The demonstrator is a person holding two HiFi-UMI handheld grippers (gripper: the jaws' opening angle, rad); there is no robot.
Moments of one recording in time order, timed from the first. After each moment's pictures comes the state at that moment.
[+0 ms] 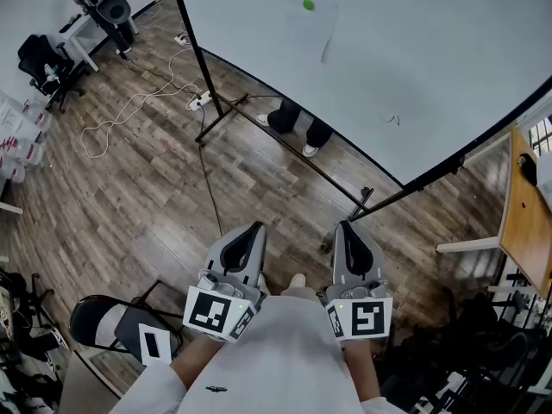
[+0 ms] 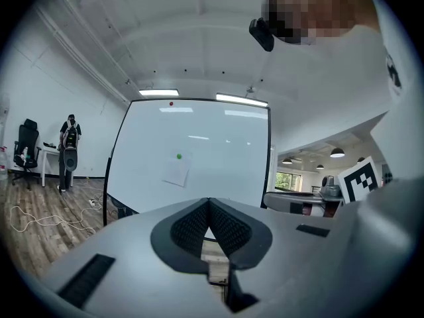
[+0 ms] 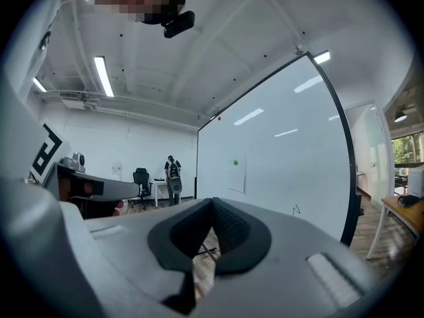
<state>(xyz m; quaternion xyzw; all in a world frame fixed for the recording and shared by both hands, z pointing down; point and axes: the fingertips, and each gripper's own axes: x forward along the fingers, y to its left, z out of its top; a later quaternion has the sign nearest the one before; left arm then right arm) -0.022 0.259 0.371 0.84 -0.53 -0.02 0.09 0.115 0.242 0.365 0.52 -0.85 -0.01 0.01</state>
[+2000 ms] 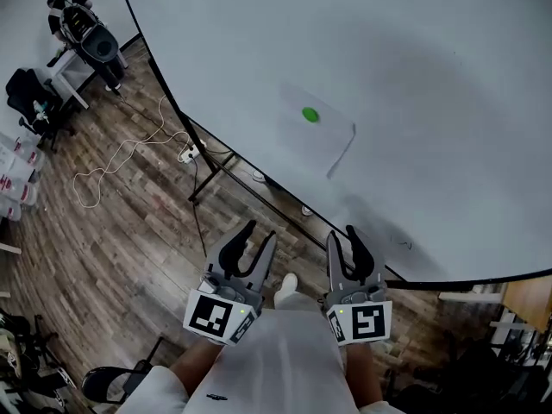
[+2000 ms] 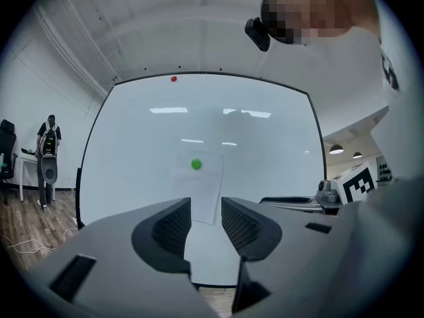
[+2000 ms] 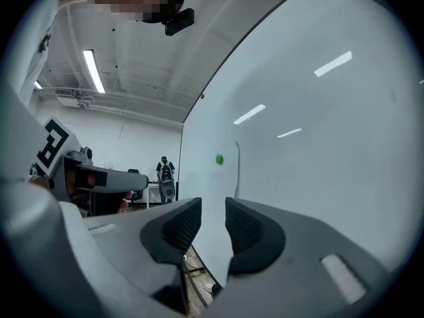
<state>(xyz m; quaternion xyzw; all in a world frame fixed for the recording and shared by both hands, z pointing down) -0.038 -0.067 0.339 0.86 -0.51 -0.03 0.06 0.090 -0.076 0.350 0.52 -0.86 -0.02 0.00</state>
